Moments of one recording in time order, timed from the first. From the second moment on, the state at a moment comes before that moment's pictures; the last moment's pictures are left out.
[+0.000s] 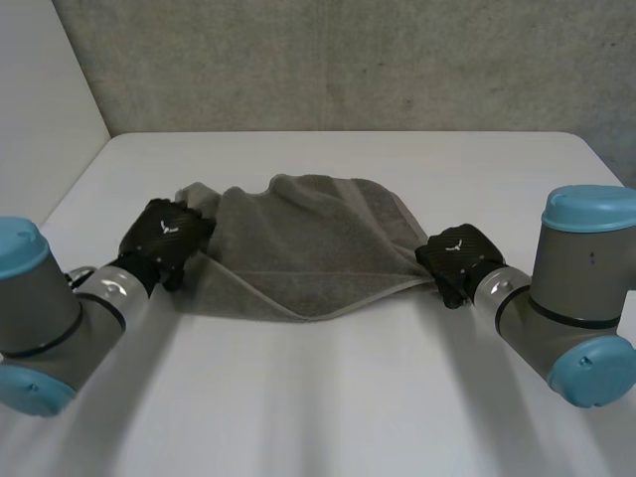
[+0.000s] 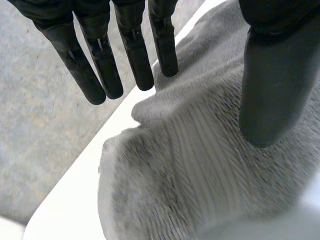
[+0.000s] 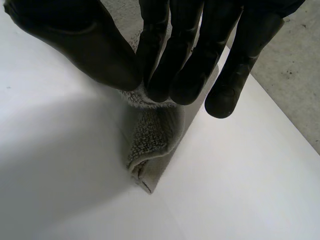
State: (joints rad) left arm 4.51 -1.98 -1.79 3.58 -1.25 3.75; right arm 1.96 -1.02 1.48 -0.04 1.43 2.54; left_hand 0.63 0.64 0.64 0.64 0.64; right_hand 1.34 1.34 1.34 1.35 1.19
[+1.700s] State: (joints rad) left arm 4.55 -1.99 -1.41 3.27 -1.24 3.48; right arm 1.99 -1.12 1.17 0.30 1.41 2.68; left_hand 1.45 1.51 1.55 1.52 1.51; right_hand 0.57 0.58 0.58 0.58 0.36
